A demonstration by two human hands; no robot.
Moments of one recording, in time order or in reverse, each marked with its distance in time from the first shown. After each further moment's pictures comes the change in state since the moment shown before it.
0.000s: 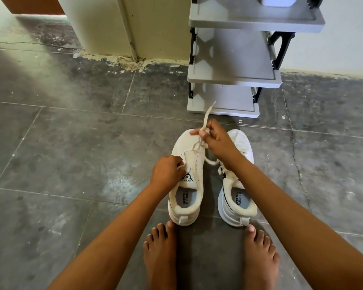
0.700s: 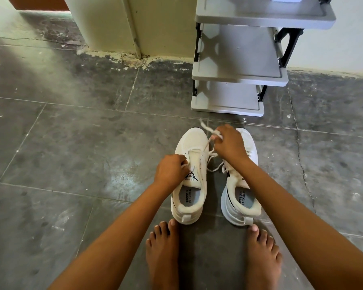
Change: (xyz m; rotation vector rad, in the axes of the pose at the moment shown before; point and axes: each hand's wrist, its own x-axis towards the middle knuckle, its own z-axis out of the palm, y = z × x) left_hand -0.001 0.001 0.002 -0.017 -0.004 0.000; right_hand 0.009 0.021 -0.006 -0.637 0.225 0.025
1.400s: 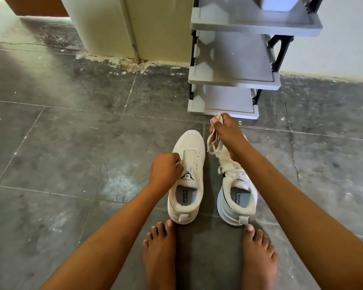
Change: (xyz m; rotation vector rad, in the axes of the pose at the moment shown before) left_hand -0.005 0.002 -0.010 0.008 0.093 -0.022; right_hand 0.002 -0.025 -0.035 0.733 -0.126 0.204
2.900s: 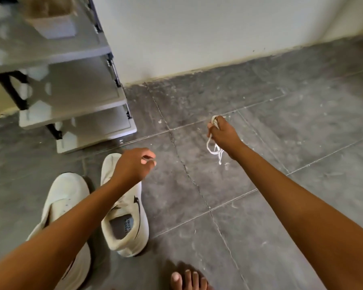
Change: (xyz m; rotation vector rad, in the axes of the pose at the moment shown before) left_hand 0.037 0.233 0.069 -0.080 -0.175 0.505; right_hand -0.053 0.094 -0.306 -0.217 0.511 0.068
